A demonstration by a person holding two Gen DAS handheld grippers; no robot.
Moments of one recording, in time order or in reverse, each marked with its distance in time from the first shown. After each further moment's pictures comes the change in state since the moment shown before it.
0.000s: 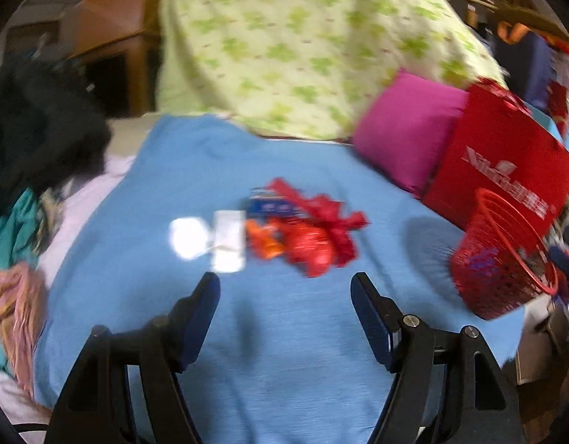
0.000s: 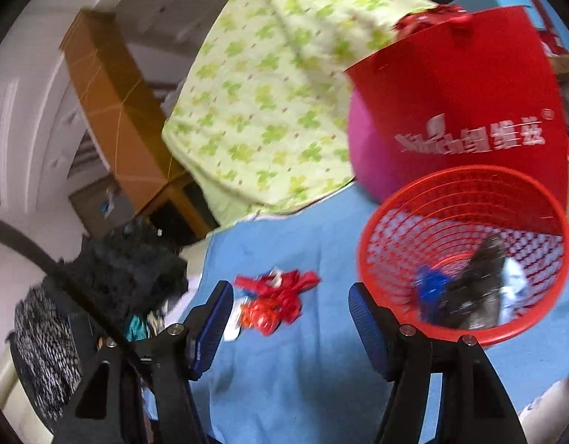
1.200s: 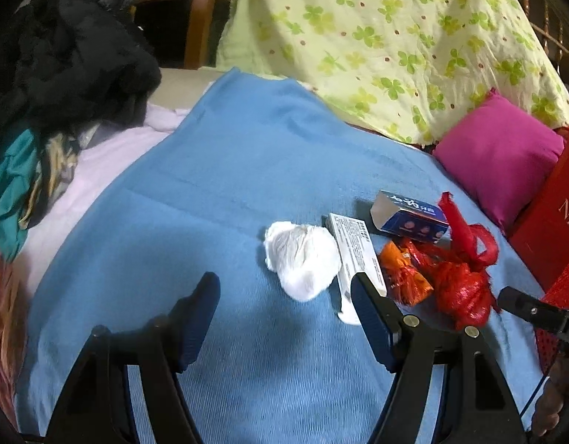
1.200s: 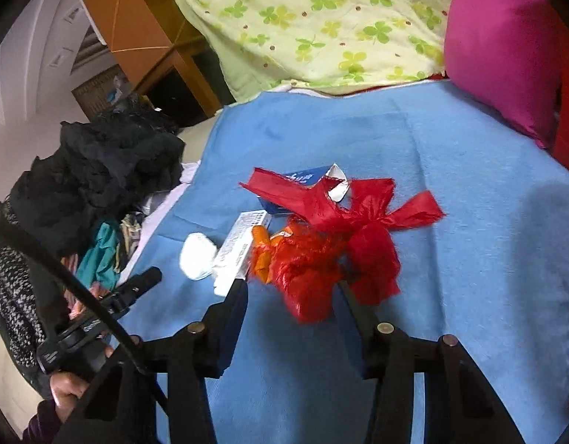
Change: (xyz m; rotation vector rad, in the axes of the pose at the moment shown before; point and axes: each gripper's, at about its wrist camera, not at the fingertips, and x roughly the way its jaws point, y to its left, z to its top) left arm 0.131 0.124 0.022 -0.163 0.057 0.068; right arm 0.269 0.052 -0.045 -0.128 0.427 0.043
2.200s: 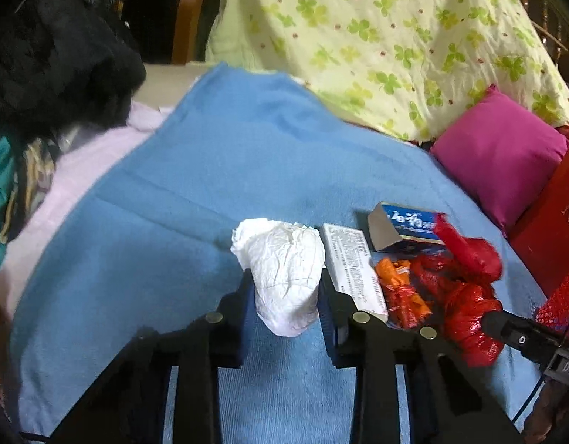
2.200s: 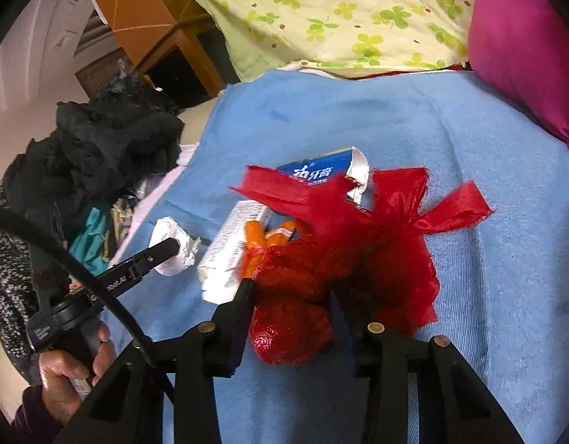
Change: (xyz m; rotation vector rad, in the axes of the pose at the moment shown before) left arm 0.013 -0.006 0.010 0.022 -0.006 -0.022; right arm 0.027 0.009 0.004 -0.054 0.027 0.041
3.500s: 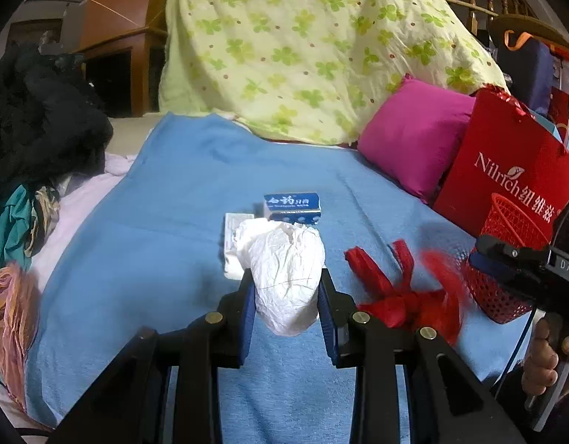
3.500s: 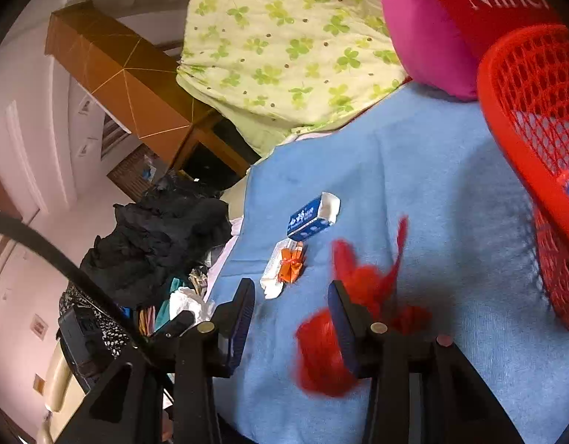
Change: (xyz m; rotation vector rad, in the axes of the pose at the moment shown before) left arm -0.122 -0.094 -0.055 0.167 -0.078 -0.082; right arm -0.158 -0.056 -0.060 0.227 -0.254 0.180
